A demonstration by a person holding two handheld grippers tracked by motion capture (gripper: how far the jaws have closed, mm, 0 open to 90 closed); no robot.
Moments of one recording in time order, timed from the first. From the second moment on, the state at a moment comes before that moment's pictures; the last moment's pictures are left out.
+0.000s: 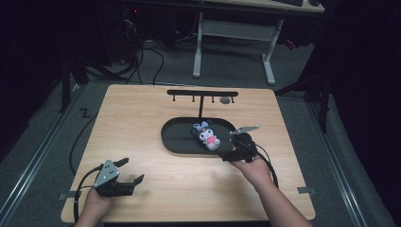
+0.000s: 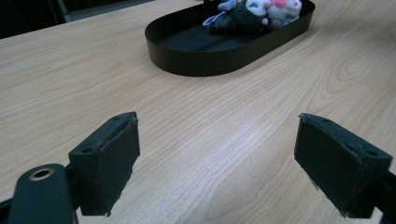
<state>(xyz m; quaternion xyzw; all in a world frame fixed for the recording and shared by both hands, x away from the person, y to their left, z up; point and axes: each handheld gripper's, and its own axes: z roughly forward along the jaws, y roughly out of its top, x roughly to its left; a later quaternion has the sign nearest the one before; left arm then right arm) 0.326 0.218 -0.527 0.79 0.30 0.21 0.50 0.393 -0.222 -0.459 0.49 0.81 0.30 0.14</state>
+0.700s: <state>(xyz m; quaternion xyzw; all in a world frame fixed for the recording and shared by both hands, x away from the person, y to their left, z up) 0.325 0.216 -0.527 0.78 0.30 0.22 0.50 0.318 -0.253 -0.500 0.45 0.76 0.39 0.26</state>
